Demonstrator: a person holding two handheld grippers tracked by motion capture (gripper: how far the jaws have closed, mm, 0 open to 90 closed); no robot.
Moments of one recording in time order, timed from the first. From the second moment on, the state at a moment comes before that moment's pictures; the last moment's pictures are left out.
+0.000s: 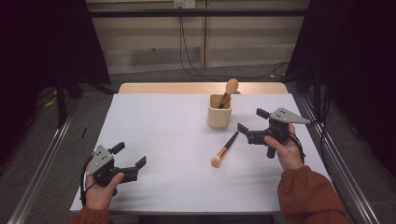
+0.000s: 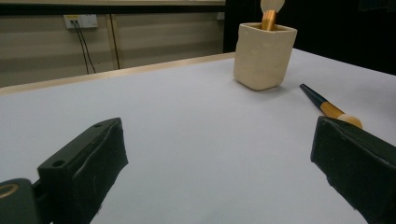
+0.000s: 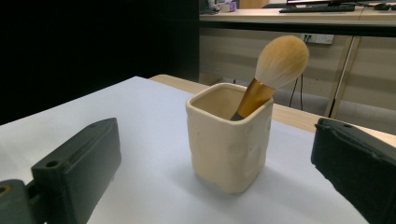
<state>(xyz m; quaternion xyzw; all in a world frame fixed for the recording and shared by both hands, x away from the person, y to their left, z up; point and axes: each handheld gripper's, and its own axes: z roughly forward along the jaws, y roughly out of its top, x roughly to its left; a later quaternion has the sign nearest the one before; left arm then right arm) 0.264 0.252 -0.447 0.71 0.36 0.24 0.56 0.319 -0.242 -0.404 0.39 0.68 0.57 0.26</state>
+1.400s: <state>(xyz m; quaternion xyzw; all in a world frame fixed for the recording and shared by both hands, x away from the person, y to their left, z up) 0.265 0.254 -0.448 0.71 0.36 0.24 0.56 0.380 -0.230 -0.396 0.36 0.85 0.38 0.09</state>
